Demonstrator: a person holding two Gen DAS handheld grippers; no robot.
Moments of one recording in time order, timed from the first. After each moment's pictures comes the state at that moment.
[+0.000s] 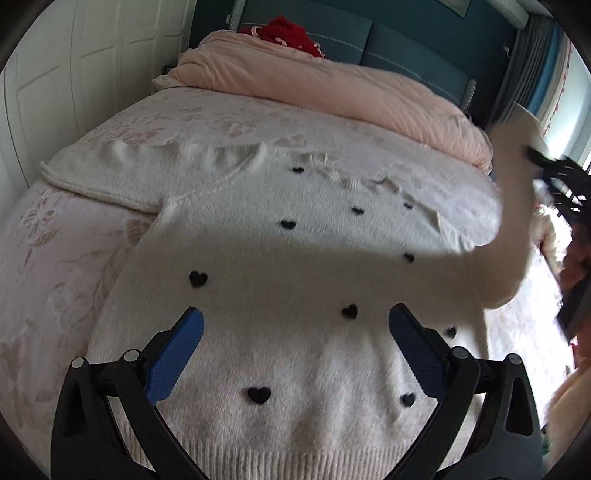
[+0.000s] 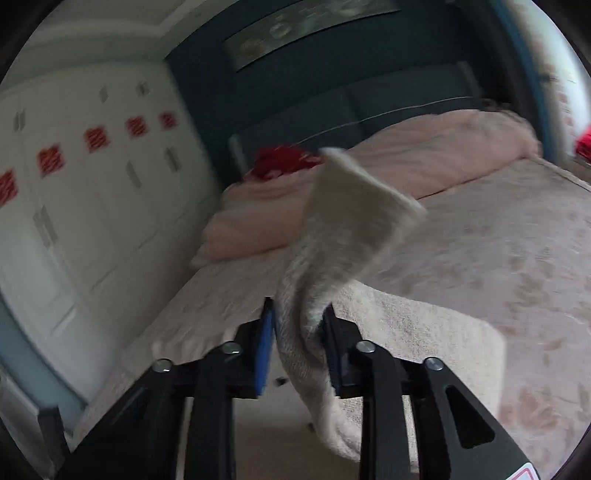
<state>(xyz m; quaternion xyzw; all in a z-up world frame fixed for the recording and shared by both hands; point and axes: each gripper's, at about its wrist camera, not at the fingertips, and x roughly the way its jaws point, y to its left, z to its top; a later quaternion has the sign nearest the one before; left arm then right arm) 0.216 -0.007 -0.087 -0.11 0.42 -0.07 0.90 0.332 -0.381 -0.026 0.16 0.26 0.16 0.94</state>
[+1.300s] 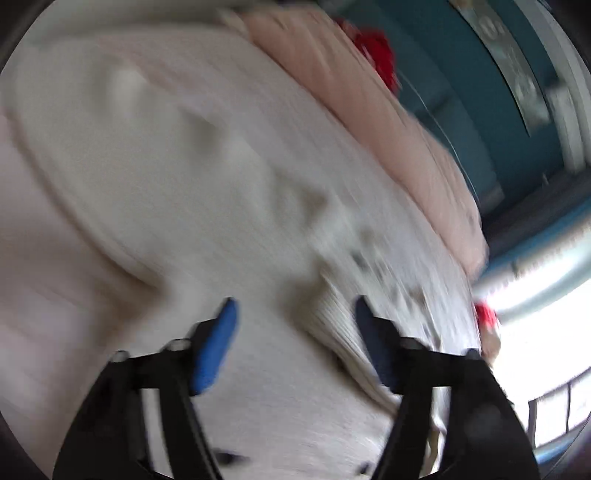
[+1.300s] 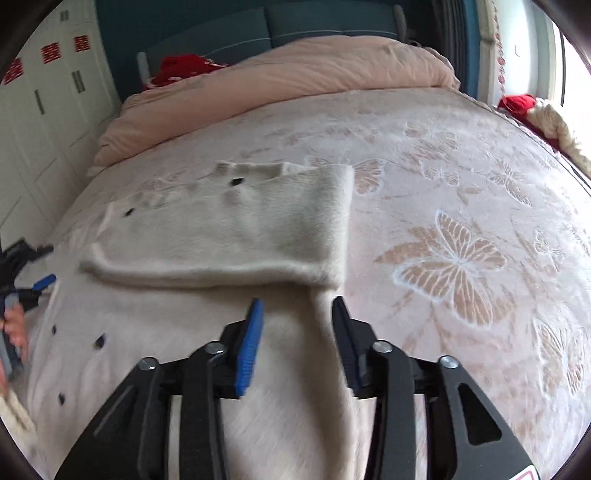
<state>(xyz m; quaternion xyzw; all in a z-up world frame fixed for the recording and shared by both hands) 0.371 0.135 -0.153 -0.35 0.40 -0.03 0.84 0.233 -0.400 -0.165 0.11 0.41 -0.04 0.90</state>
